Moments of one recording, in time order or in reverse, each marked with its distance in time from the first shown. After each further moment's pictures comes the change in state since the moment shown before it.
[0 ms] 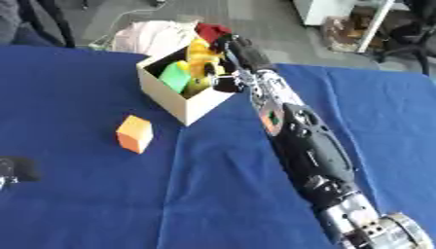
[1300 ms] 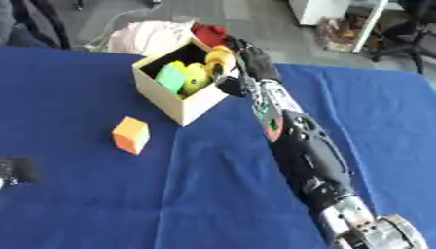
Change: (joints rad) left arm 0.000 0.000 0.000 0.000 0.002 0.001 -0.002; right arm 0.006 -0.041 0.048 -0.056 0.019 -0.041 0.072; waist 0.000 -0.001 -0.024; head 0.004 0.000
